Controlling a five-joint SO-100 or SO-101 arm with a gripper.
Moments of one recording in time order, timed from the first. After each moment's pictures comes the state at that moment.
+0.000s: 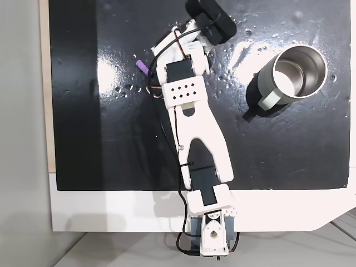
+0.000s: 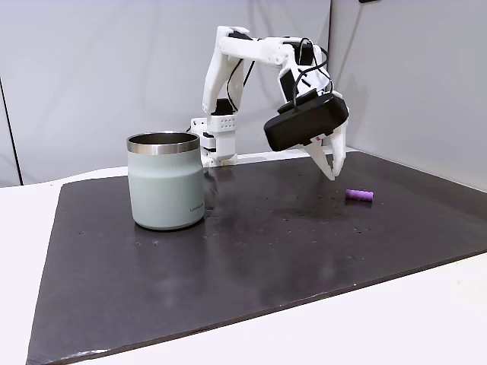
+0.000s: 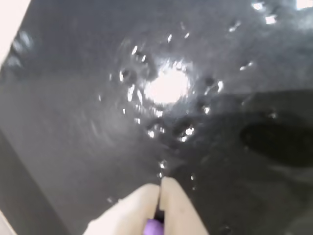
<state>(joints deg) -16.6 69.8 75.7 51.0 -29.4</state>
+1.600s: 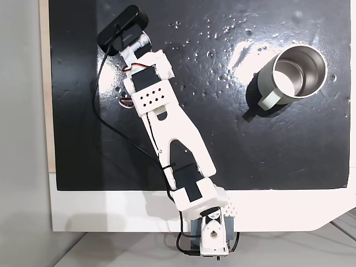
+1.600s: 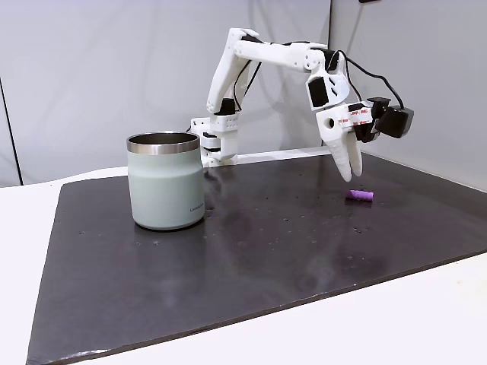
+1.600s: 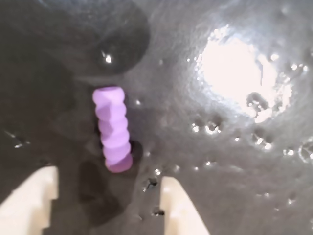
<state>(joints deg) -26.4 65.4 72.4 60.6 -98.9</state>
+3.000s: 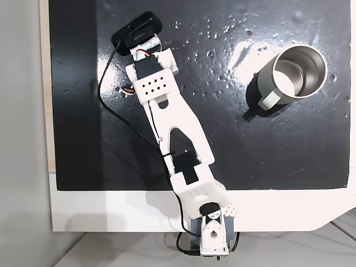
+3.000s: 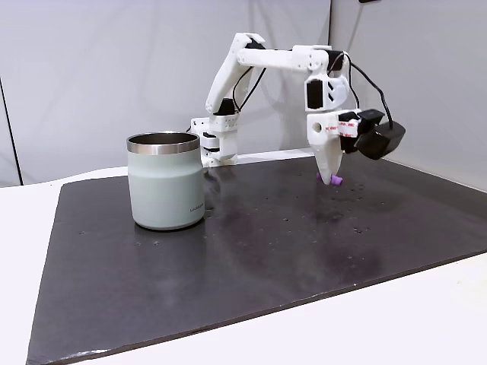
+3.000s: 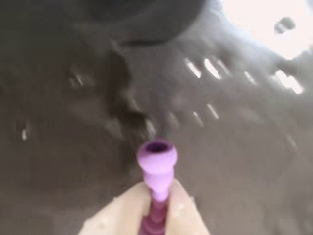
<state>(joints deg) -22.9 58.1 56.6 81.7 -91.6</state>
